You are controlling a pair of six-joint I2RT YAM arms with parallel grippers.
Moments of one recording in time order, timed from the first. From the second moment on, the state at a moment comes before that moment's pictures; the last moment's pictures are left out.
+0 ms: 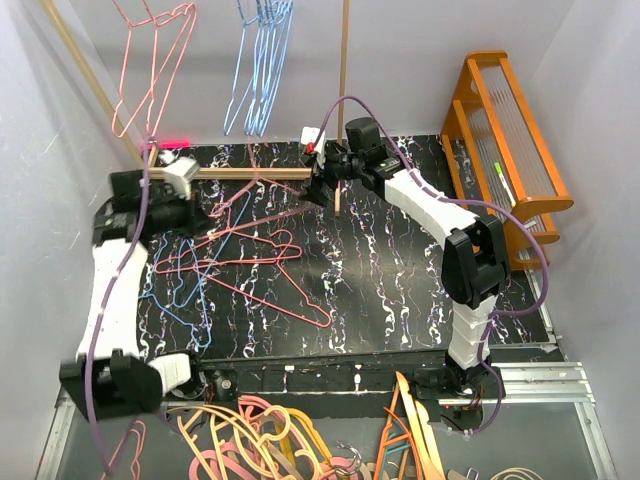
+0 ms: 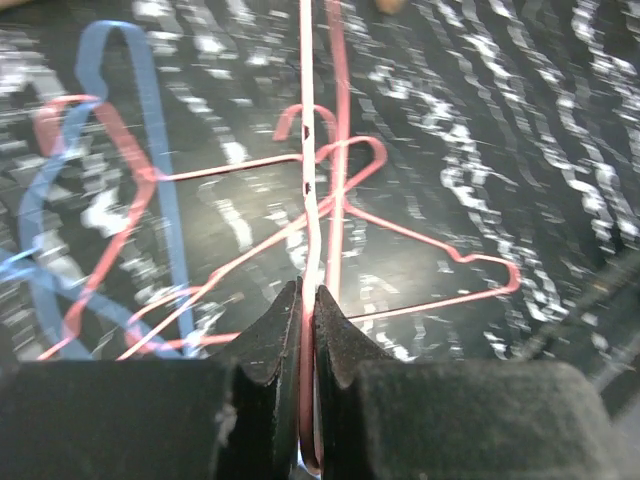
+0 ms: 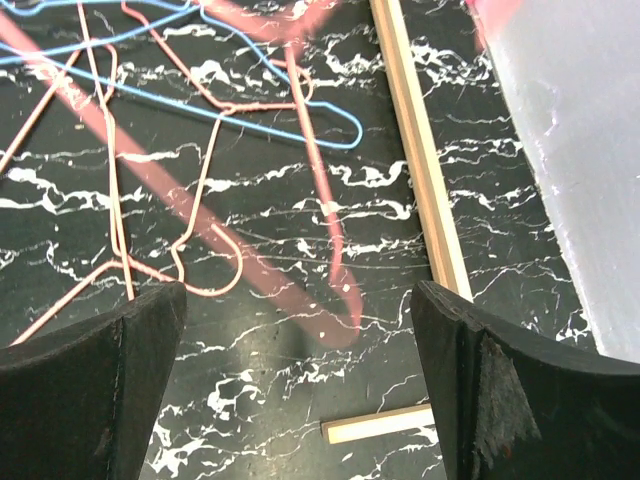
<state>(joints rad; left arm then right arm) 0.08 1.24 1.19 -0.80 0.73 0.26 0.48 1.93 1.68 -0.25 -0.73 -0.60</state>
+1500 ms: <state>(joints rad) 0.43 1.22 1.75 -0.43 0.57 -0.14 0.37 1.68 1.46 -0.10 -0.80 -0.43</state>
